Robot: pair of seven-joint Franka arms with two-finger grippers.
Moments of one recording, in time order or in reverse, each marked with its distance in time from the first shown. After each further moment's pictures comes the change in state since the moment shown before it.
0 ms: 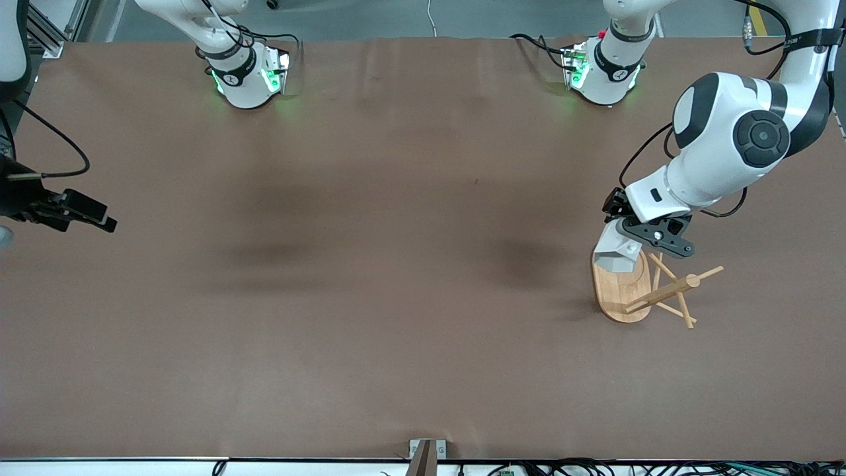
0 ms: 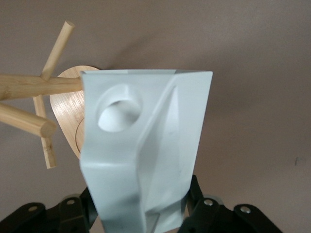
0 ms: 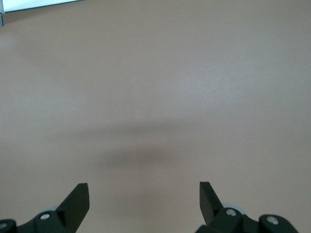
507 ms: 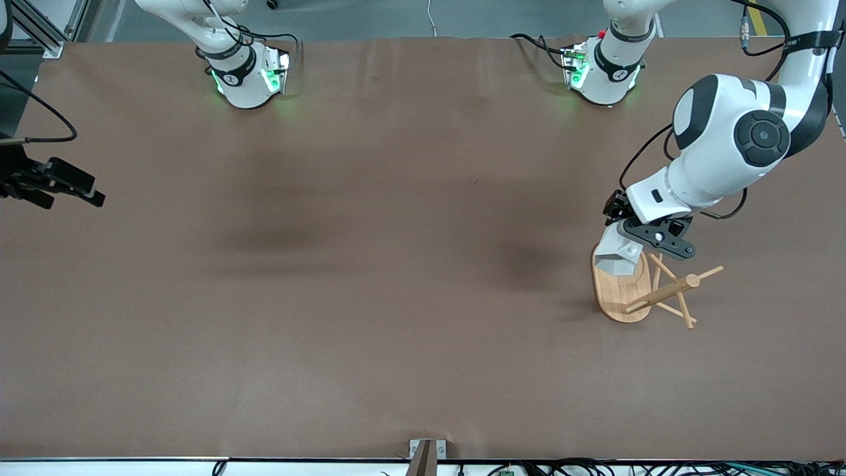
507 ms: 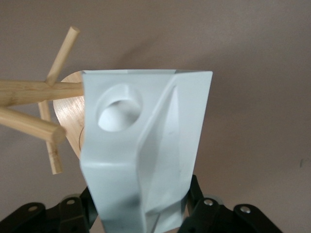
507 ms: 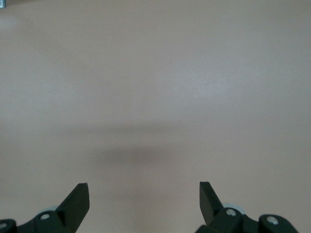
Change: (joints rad) left arm 0.023 0.007 0.000 -0.003 0.000 0.017 0.053; right arm -0.001 -0.072 0.000 0.000 -0.054 -0.086 -0.052
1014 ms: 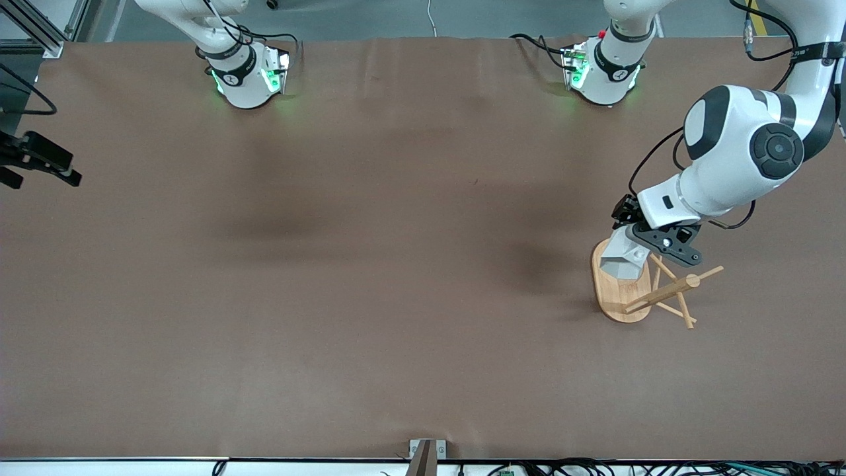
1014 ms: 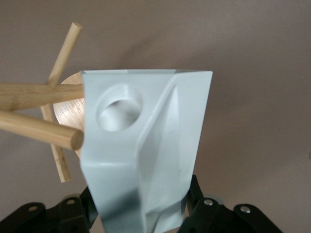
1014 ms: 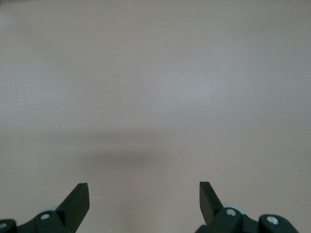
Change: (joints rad) left arm 0.022 0.038 0.000 0.008 0.000 0.015 0.068; right arm 0.000 -0.021 0.004 0.073 -0.039 -0.050 -0.009
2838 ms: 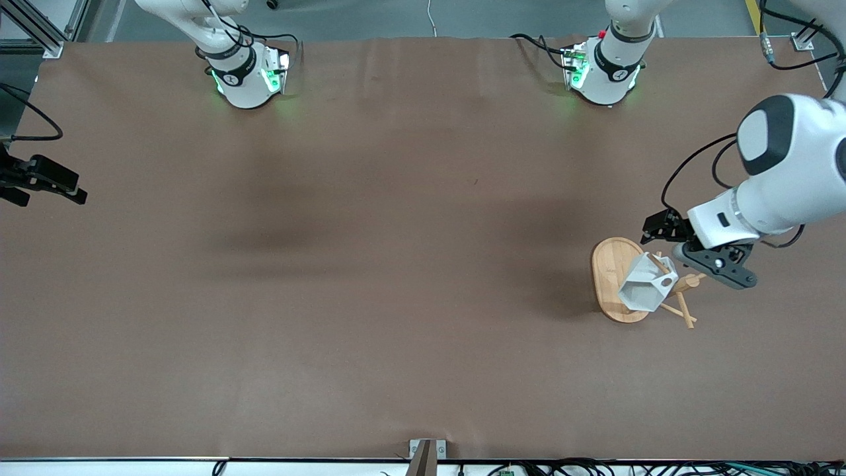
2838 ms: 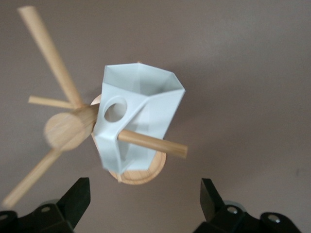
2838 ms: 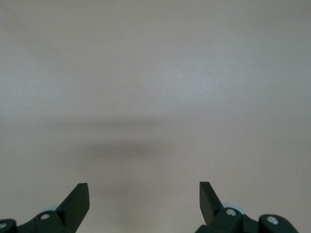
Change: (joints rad) left arm 0.069 0.071 -0.014 0.246 0.000 -0.178 -0.085; right arm -0.001 0.085 -0.001 0.032 0.000 -0.001 -0.001
